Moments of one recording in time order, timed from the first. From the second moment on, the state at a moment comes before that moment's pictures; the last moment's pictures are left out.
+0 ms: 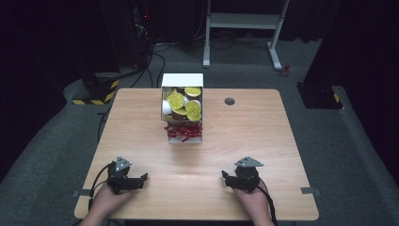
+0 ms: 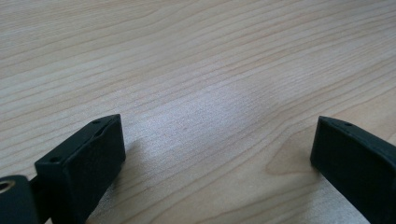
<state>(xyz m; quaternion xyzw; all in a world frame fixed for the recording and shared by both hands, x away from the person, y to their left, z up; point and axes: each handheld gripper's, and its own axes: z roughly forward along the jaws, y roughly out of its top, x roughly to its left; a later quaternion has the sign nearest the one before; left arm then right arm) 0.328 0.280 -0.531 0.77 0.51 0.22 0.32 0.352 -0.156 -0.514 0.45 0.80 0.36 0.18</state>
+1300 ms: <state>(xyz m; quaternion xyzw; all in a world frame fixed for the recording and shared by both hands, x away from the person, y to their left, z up) 0.329 0.279 -0.531 0.77 0.50 0.22 0.32 0.366 -0.122 -0.473 0.44 0.76 0.42 0.22</state>
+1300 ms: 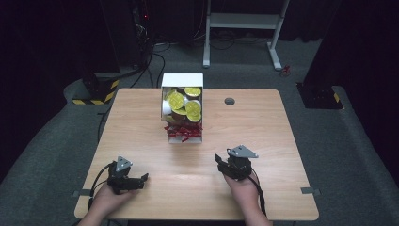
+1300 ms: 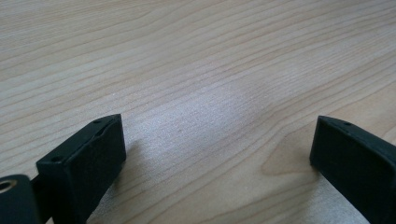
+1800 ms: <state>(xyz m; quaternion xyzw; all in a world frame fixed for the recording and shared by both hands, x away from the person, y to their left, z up) 0.325 0.280 -0.531 0.77 0.50 0.21 0.33 0.381 -0.108 -0.458 0.41 0.77 0.42 0.24</state>
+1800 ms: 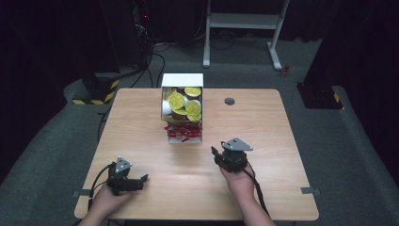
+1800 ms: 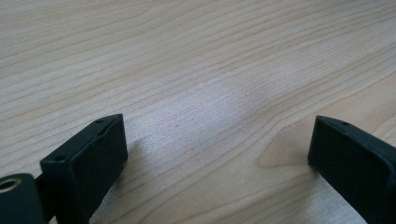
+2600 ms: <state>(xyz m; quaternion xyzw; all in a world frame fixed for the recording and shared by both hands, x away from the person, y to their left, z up) 0.324 0.280 -0.531 0.77 0.50 0.21 0.33 0.408 -0.079 -0.444 0.39 0.78 0.42 0.25</state>
